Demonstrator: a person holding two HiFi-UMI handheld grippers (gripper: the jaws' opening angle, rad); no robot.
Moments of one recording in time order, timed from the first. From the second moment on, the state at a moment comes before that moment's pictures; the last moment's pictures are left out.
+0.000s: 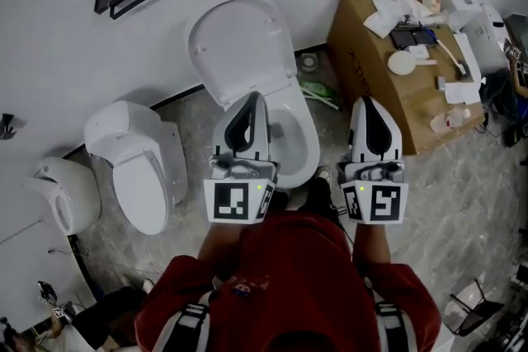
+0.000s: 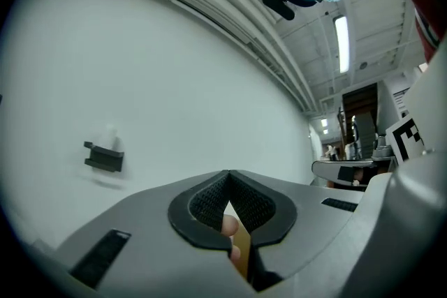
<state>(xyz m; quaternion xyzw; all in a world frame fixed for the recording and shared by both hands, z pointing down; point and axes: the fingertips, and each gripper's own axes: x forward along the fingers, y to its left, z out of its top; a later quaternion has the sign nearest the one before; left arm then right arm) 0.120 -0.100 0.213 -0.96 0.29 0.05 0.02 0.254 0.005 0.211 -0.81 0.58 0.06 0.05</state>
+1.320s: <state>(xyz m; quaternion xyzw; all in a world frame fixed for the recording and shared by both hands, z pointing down) 0.097 -0.054 0.204 -0.88 0.48 0.05 0.03 0.278 -0.003 0.212 -0.68 0.72 0.04 0.08</state>
